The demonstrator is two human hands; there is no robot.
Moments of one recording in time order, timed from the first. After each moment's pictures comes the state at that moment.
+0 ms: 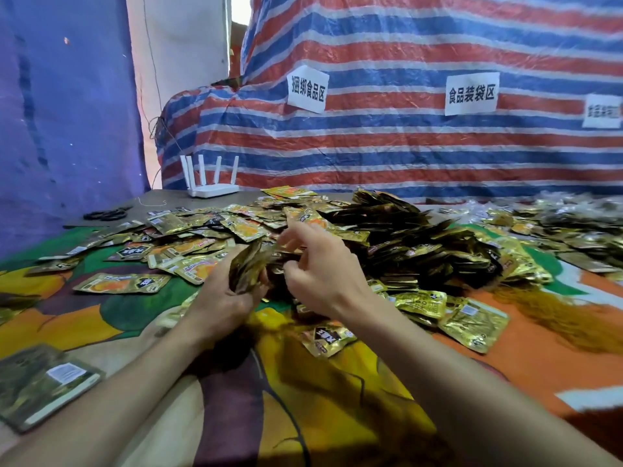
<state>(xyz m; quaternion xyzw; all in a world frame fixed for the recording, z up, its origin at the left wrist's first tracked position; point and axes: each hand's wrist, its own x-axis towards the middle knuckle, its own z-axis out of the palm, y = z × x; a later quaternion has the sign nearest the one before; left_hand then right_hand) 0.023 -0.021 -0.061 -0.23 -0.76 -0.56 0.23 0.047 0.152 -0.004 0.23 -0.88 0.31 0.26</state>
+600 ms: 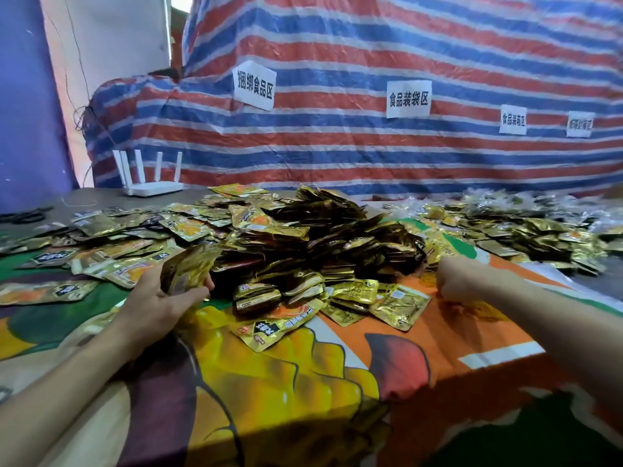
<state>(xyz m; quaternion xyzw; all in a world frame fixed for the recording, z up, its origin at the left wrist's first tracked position) 0.022 -0.021 -0.065 -0.23 -0.76 -0.58 0.17 0.038 0.431 -0.006 -0.15 -0.99 -0.06 0.02</state>
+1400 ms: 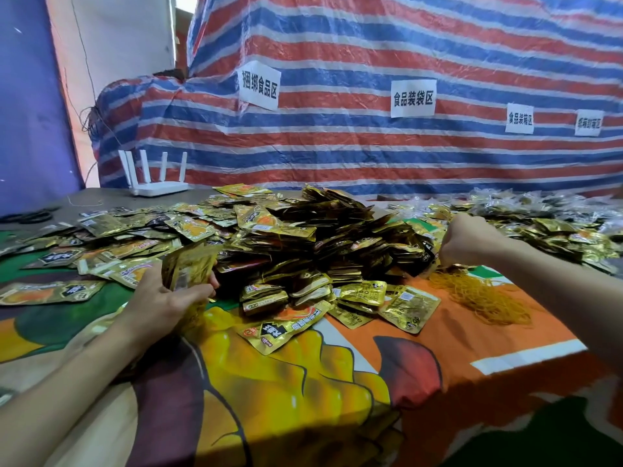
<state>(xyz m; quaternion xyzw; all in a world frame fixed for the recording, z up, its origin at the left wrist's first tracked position) 0.024 -0.020 -0.059 -0.23 -0.75 -0.60 0.18 0.028 0.418 0.038 -0.16 -0.97 0.10 0.15</state>
